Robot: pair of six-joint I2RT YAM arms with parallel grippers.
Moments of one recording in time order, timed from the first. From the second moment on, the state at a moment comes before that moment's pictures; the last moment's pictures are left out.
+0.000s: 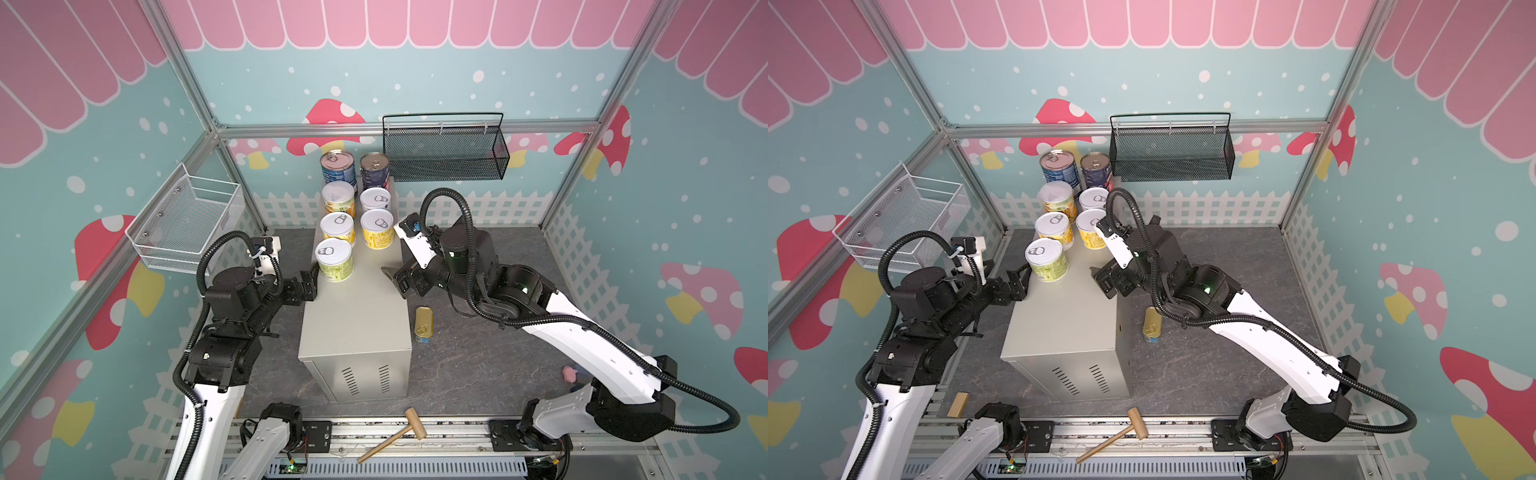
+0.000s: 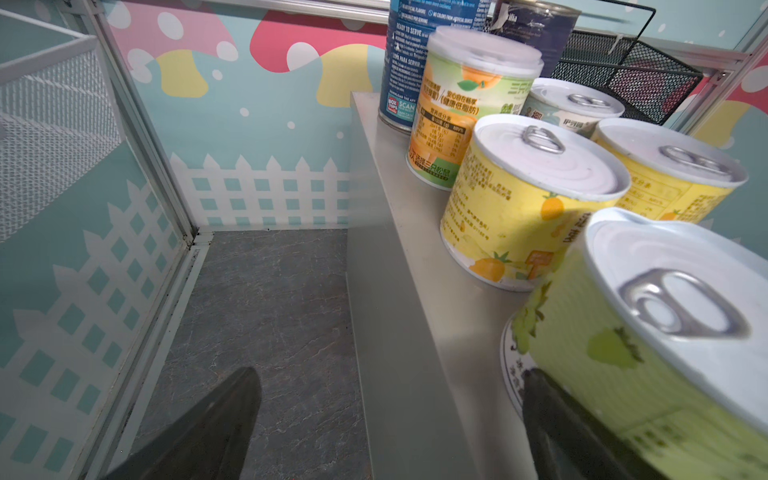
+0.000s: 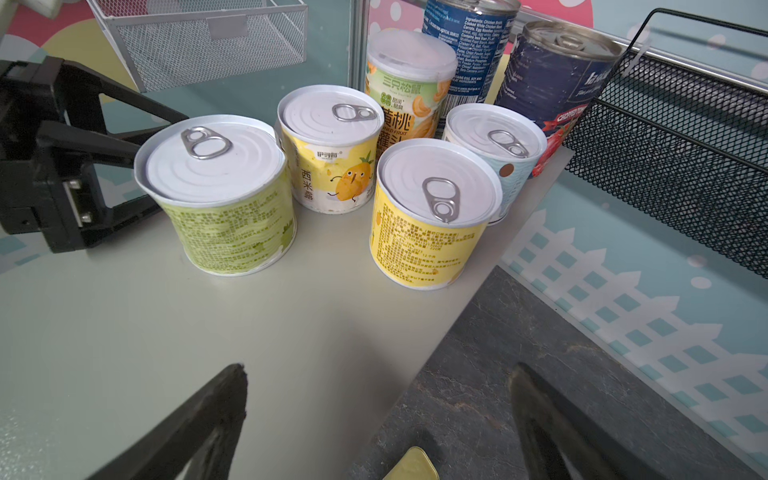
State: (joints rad) left arm -0.08 0.78 1.12 -0.62 0.12 -0.11; right arm 0.99 1.42 1.75 -0.70 0.21 -0.05
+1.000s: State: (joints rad) left arm -0.06 0.77 1.12 -0.61 0.05 -0.11; right arm 0.99 1.41 1.72 -0.70 0.24 -0.04
